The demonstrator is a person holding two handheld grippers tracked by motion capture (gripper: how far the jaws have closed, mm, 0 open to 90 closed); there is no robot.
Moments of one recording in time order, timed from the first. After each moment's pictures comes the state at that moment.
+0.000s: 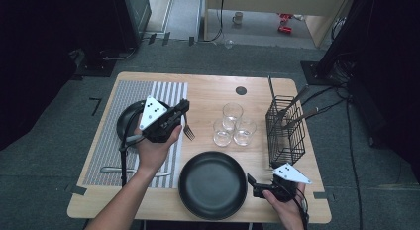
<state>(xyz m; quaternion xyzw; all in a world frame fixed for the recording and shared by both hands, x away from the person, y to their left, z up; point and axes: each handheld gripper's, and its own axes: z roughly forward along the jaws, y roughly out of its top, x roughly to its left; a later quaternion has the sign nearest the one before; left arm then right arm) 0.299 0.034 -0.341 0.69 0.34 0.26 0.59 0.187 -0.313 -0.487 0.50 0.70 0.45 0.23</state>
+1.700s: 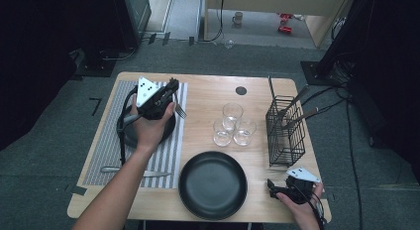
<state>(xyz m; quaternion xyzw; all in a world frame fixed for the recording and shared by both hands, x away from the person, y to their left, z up) 0.361 0.051 -0.346 0.65 0.36 0.31 0.59 0.189 -0.368 -0.527 0.59 0.71 0.31 0.23</state>
